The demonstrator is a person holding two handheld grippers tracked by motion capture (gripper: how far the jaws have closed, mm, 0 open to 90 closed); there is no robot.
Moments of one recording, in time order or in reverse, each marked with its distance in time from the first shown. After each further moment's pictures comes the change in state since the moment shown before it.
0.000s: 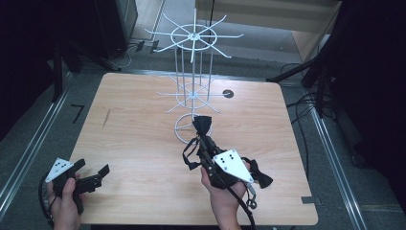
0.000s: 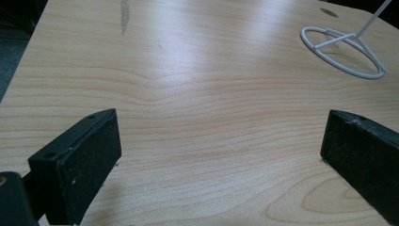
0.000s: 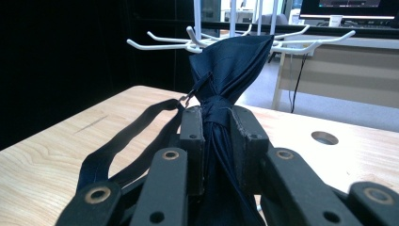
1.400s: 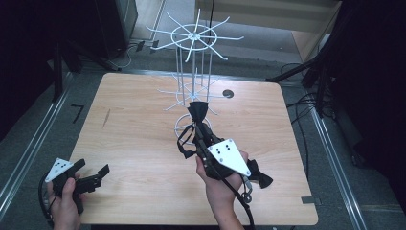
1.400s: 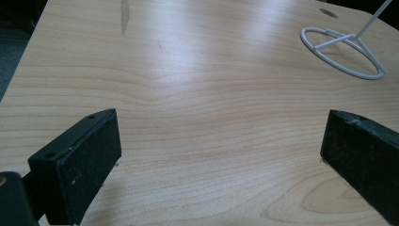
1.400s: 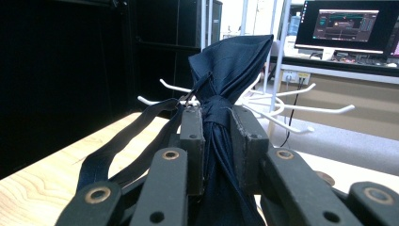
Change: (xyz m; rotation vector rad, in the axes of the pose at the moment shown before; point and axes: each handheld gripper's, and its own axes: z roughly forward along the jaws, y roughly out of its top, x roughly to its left) left arm 0.001 0.000 0.000 -0.002 -0.002 0.000; right arm 0.010 0.037 0.008 -0.083 -0.007 -0.043
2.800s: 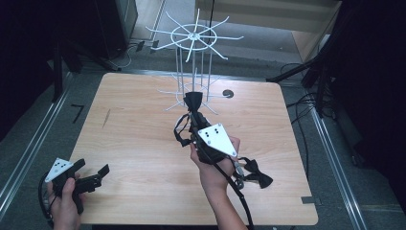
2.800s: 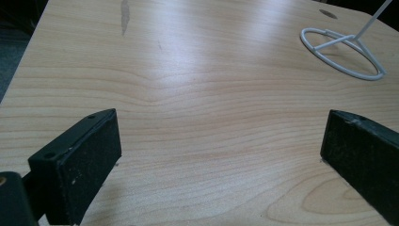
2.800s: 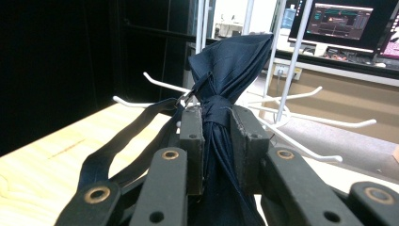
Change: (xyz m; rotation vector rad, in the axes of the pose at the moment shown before) left arm 0.000 0.000 0.000 -0.004 -0.002 -0.002; right arm 0.001 0.004 0.038 0.055 -0.041 -0.059
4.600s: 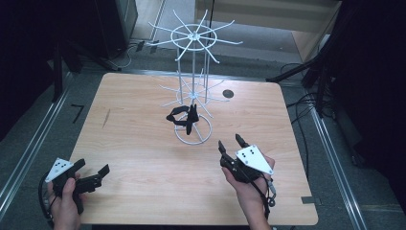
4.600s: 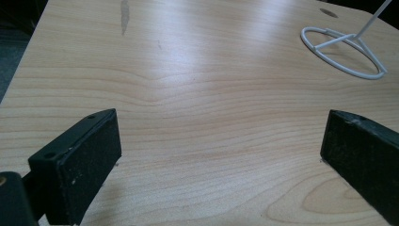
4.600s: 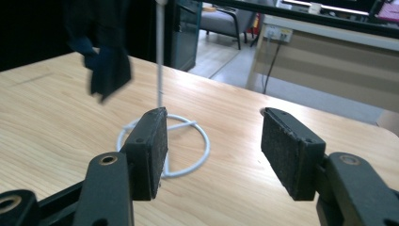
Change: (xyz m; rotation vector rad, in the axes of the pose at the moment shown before) left arm -0.001 0.000 0.000 0.004 0.003 0.001; right arm -0.073 -0.068 -0.047 0.124 -0.007 -0.020
